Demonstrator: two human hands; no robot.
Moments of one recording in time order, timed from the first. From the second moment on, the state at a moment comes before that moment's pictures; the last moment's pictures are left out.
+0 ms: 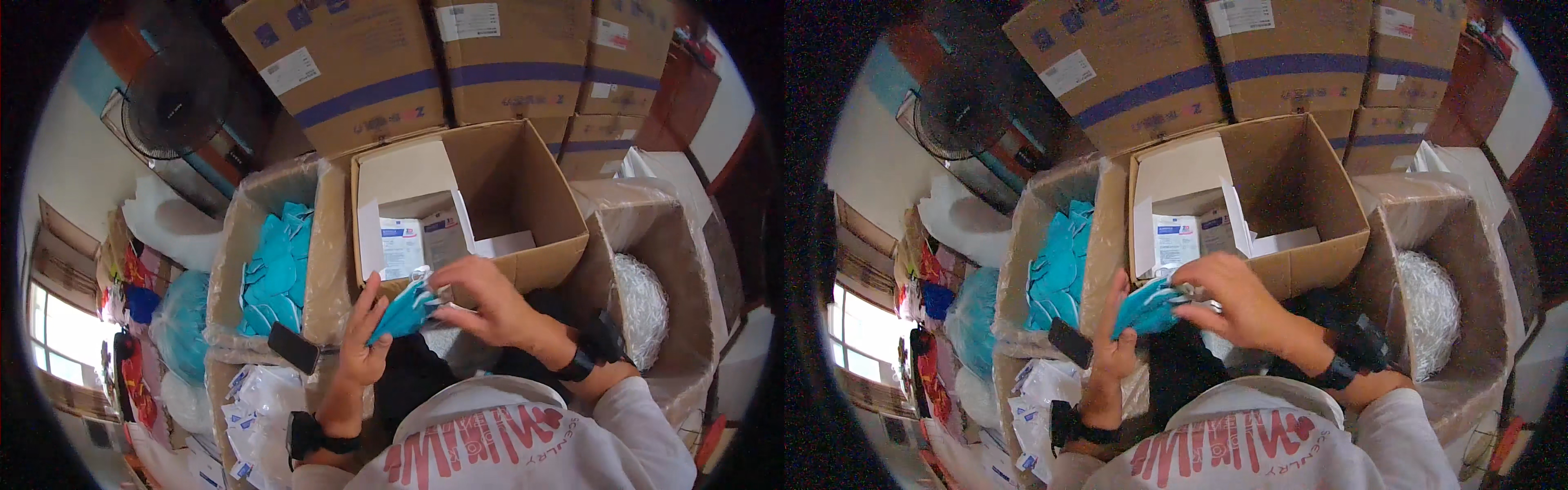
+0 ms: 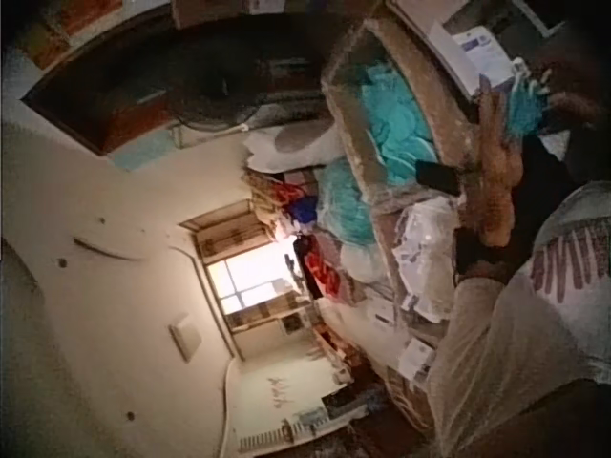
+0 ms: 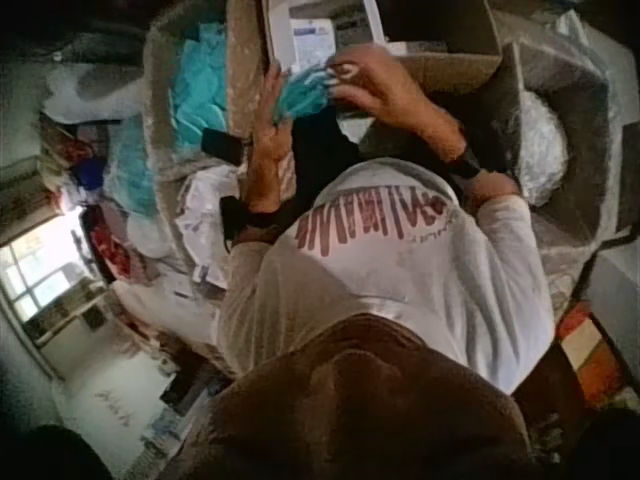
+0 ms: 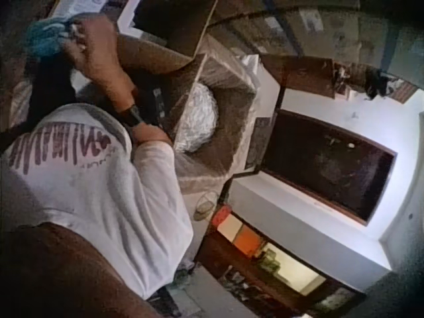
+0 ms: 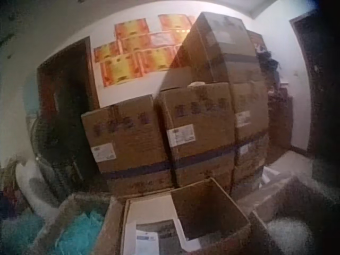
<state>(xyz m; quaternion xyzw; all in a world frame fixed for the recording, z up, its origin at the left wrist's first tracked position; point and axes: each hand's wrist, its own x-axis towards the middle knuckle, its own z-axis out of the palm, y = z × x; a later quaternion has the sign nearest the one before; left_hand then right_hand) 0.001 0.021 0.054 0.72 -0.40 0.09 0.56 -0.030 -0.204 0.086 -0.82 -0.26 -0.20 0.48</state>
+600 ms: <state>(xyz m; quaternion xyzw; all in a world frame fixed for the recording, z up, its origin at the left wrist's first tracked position) 0.004 0.064 0.041 0.66 -0.23 0.06 0.71 -0.052 -0.202 0.055 -0.84 -0.36 0.11 0.39</state>
